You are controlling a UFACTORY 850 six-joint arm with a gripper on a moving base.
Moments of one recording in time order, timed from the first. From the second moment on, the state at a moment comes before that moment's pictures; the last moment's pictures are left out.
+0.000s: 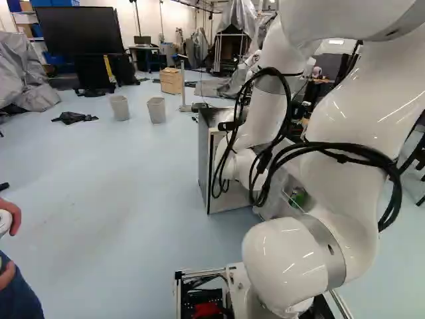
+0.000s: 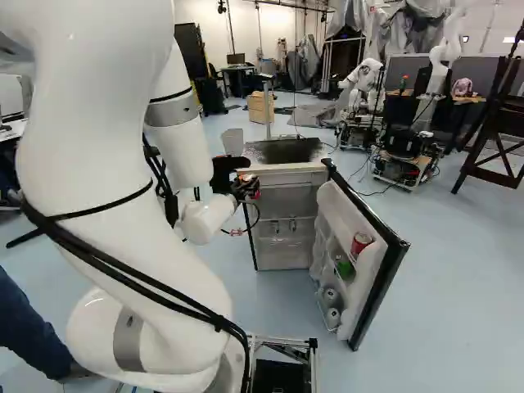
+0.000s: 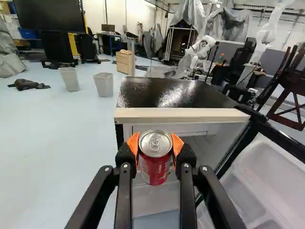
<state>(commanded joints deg) 4.2 -8.5 -15.4 9.1 70.9 -7.8</state>
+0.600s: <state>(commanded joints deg) 1.1 -5.8 -17.5 5.3 62.3 -7.8</state>
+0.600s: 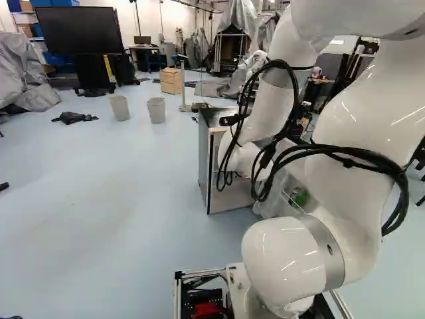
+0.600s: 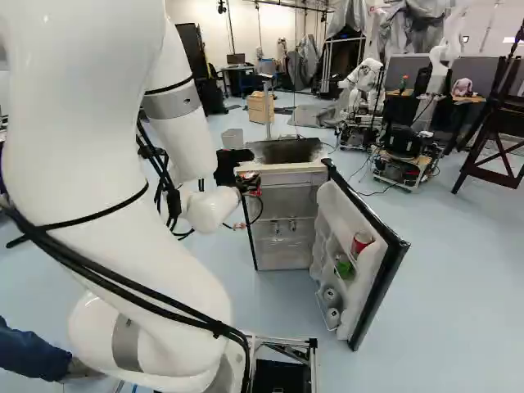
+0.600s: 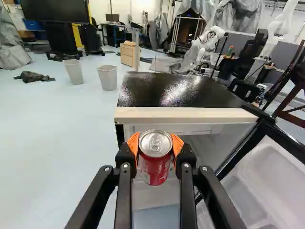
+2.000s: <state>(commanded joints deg) -4.4 -2.9 -25.5 2.9 53.2 -7.8</state>
